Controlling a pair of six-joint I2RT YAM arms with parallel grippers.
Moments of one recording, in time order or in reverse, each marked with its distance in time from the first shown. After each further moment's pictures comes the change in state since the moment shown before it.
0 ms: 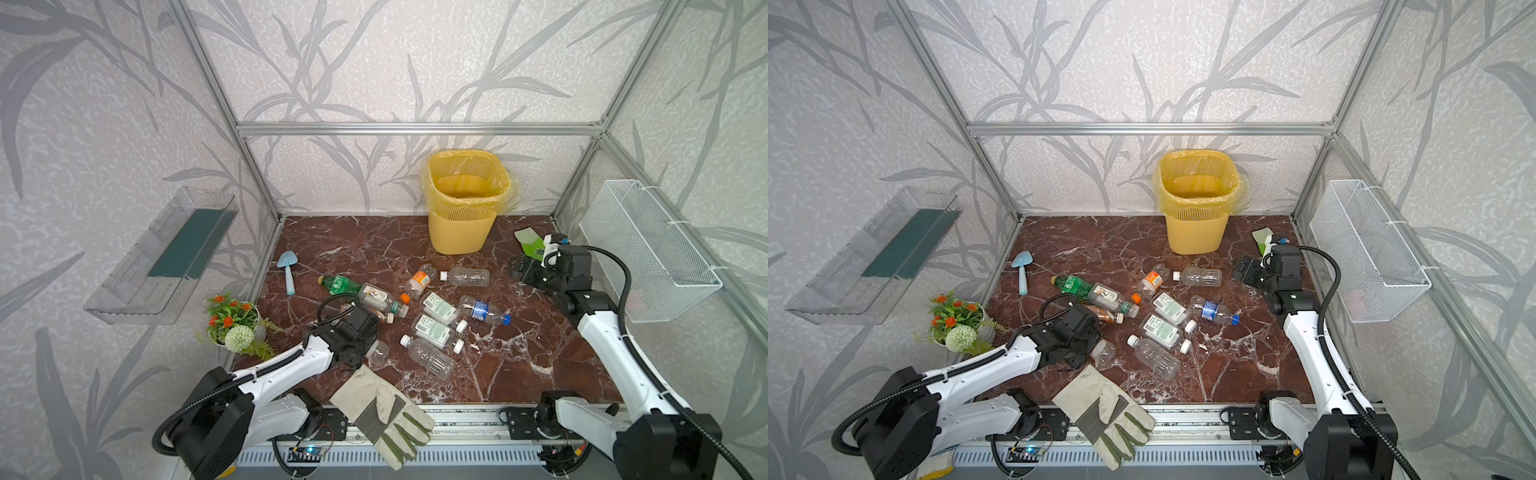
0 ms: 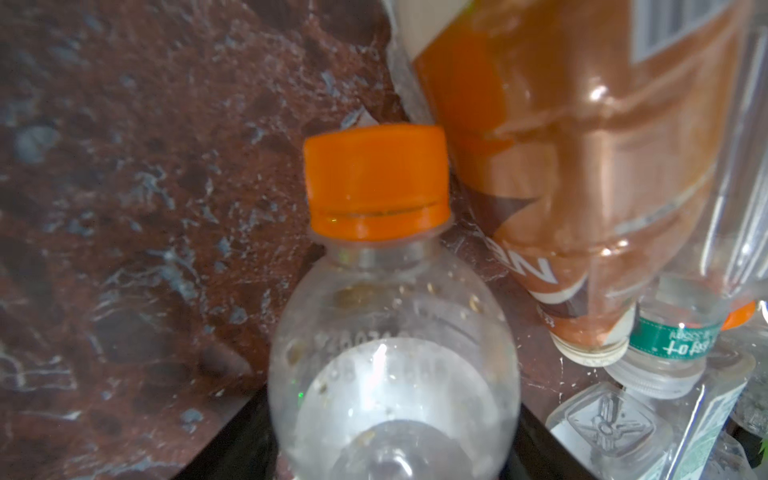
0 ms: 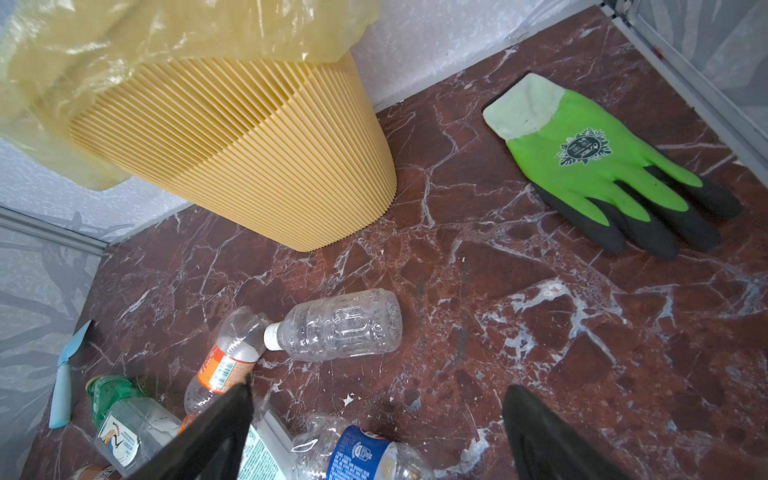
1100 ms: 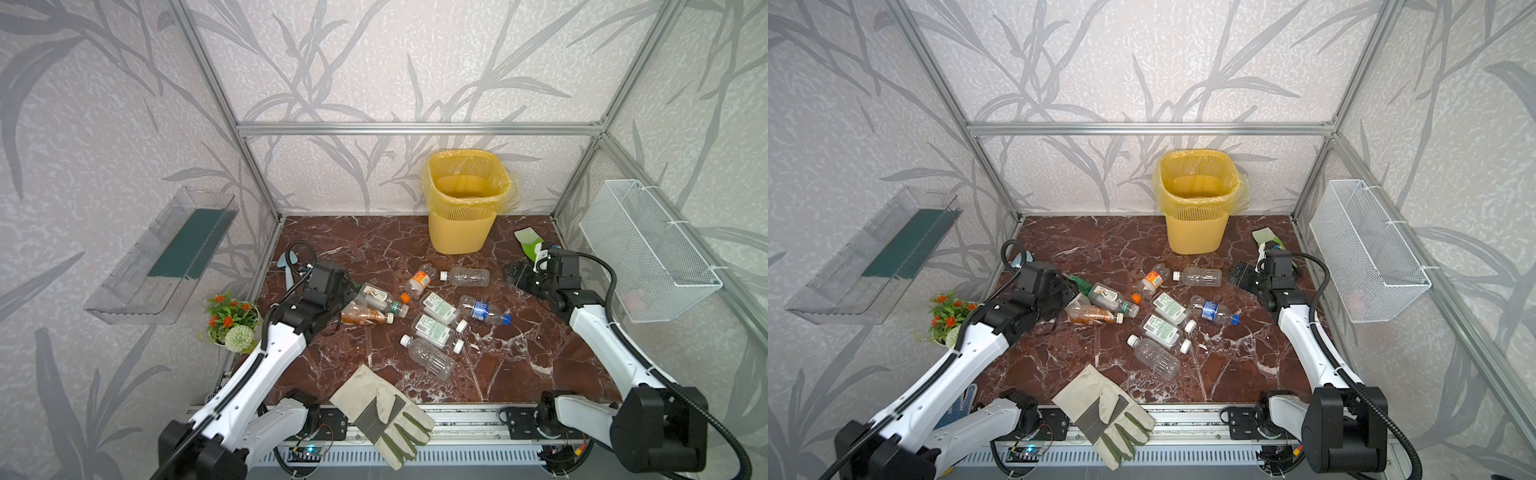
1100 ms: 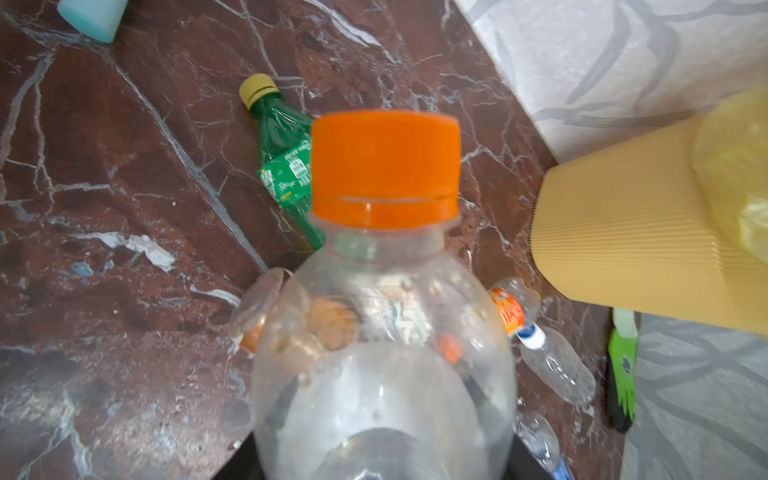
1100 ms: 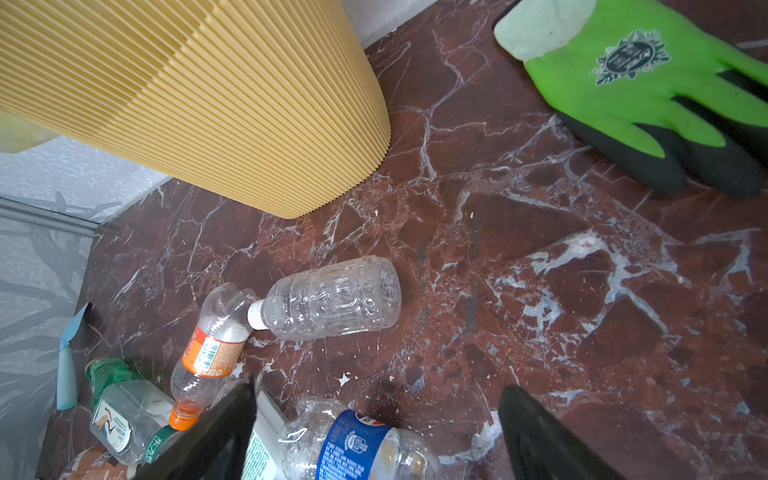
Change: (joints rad) left arm 0.331 -0.056 0.372 -0.101 0.000 0.538; right arm -0.001 0.091 -0.075 0.051 -0.053 0.049
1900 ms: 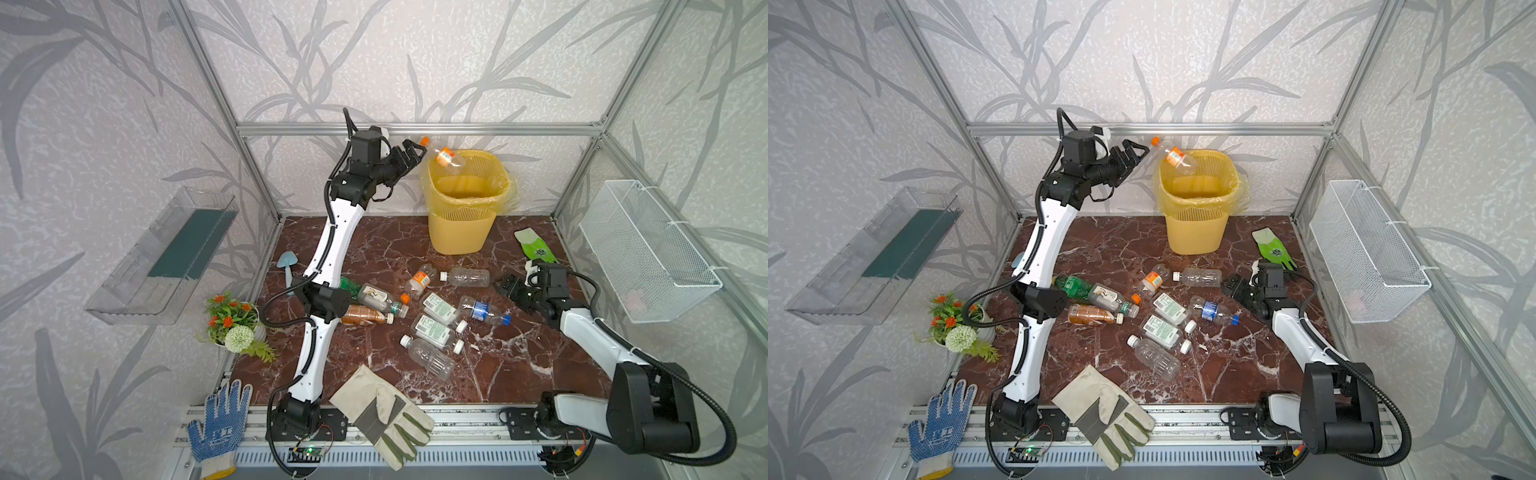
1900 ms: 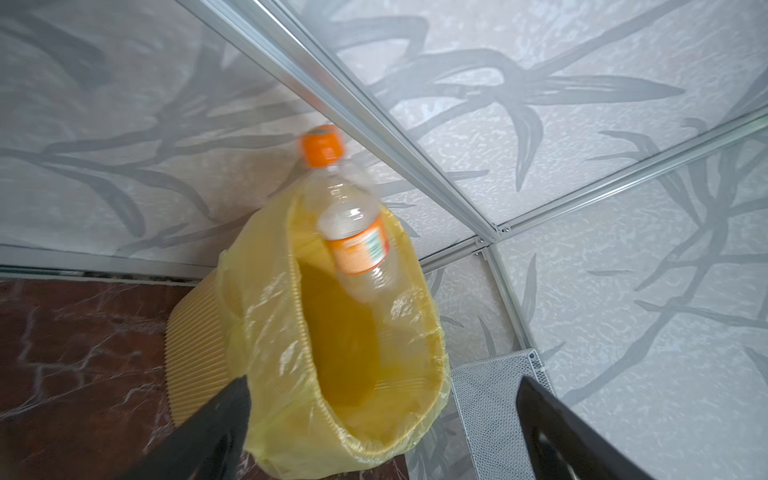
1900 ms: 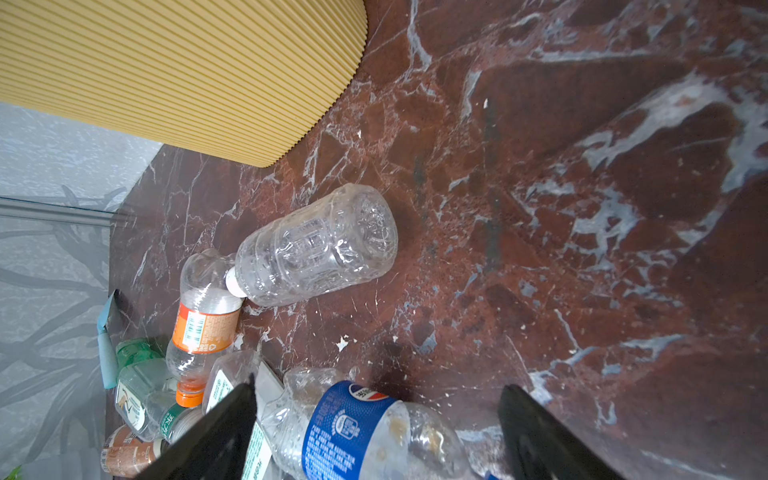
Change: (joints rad) left arm 0.009 1.235 1.998 -0.182 0.510 0.188; right arm 0.000 0.080 -0.128 0.118 -0.103 0.119
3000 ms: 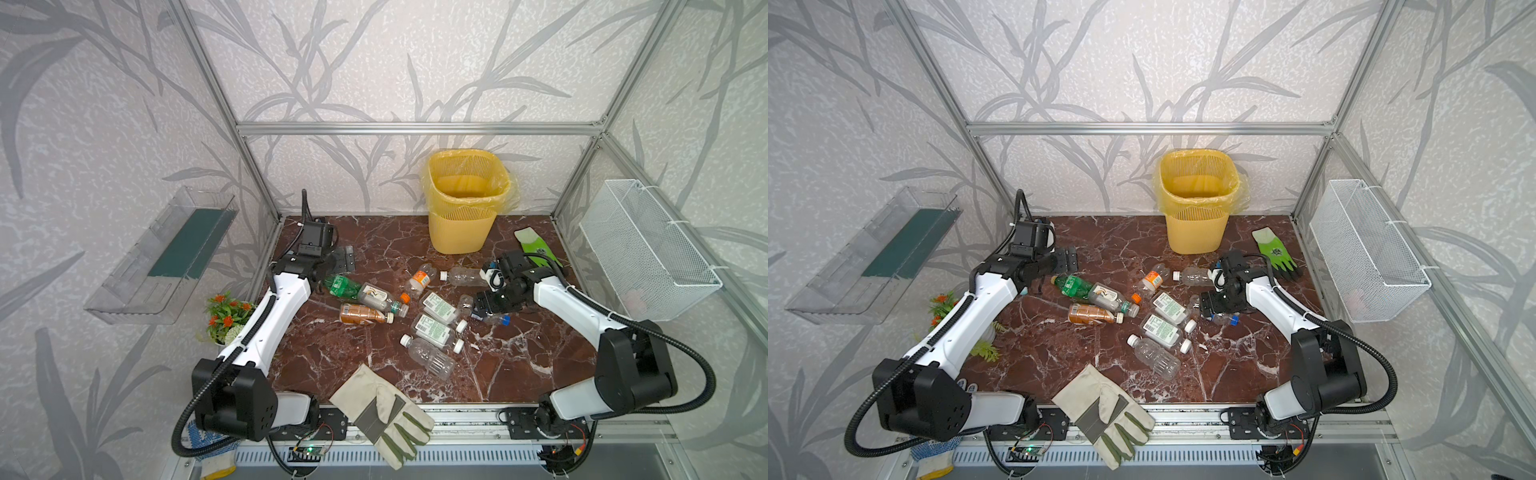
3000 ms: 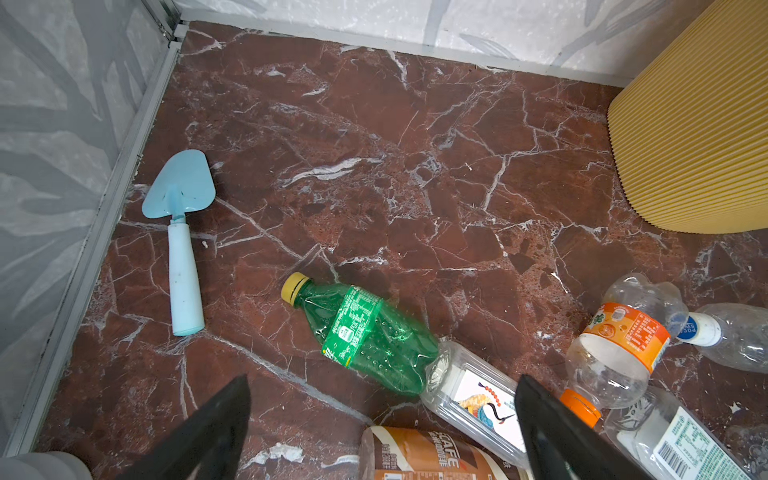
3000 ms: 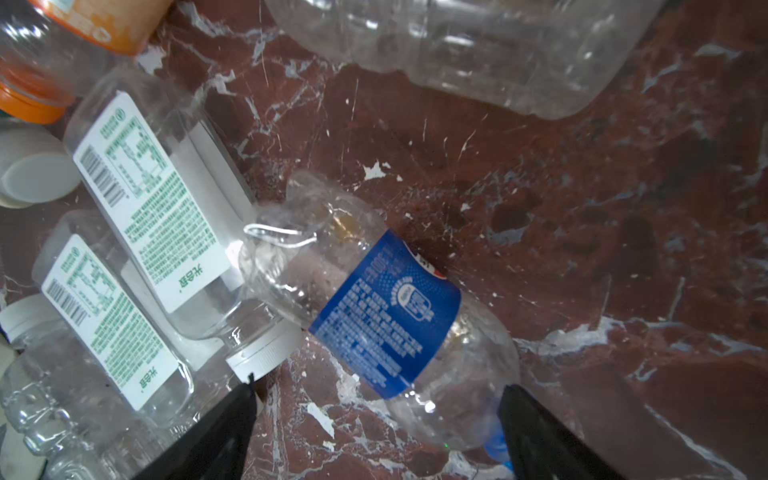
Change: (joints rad) left arm 0.151 -0.991 -1.684 0.142 -0.496 0.572; right arm 0.283 0.234 0.324 -0.583 0.095 -0.528
